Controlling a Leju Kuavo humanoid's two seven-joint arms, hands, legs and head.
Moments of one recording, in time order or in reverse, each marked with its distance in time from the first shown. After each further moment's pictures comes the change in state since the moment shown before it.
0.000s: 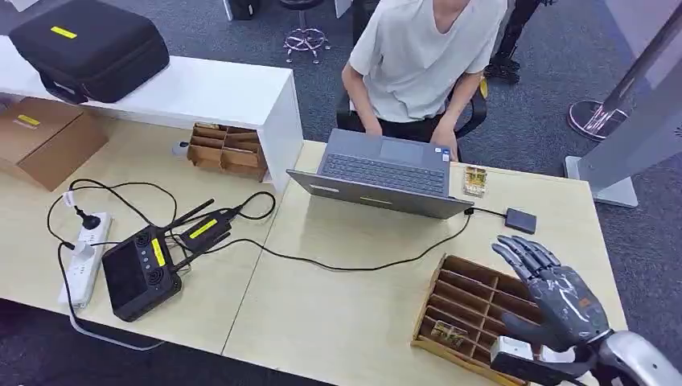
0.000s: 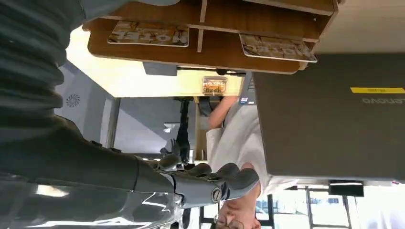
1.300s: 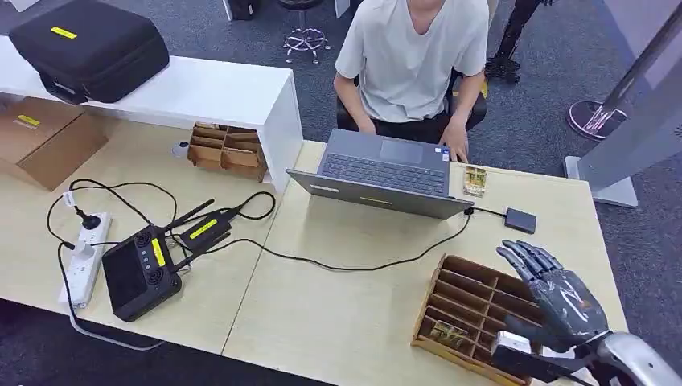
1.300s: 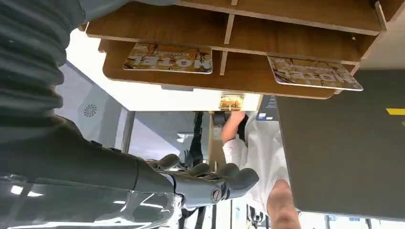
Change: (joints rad) left arm 0.000 -0.002 0.001 0.002 0.002 0.000 0.006; right arm -0.005 0.000 0.014 0.071 -0.001 -0.013 0.024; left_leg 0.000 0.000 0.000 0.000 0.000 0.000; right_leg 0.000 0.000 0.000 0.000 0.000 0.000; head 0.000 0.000
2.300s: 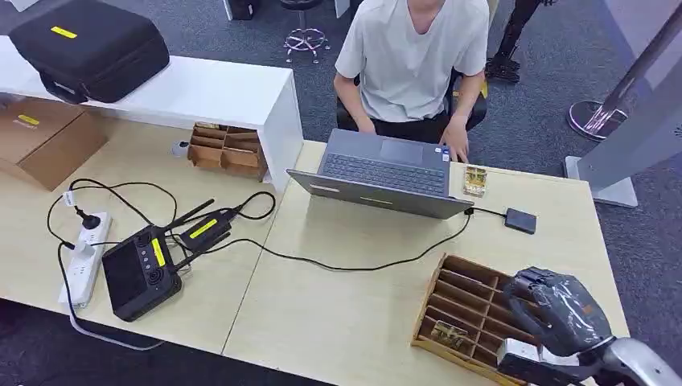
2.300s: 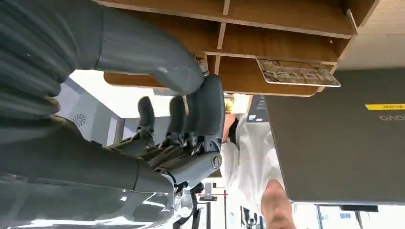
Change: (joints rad) left arm 0.002 0.000 0.013 0.000 0.012 -0.001 -0.004; right arm 0.038 -0.009 -0.029 -0.026 -0.060 0.006 -0.049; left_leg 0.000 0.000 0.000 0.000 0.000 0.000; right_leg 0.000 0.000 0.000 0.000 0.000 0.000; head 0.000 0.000
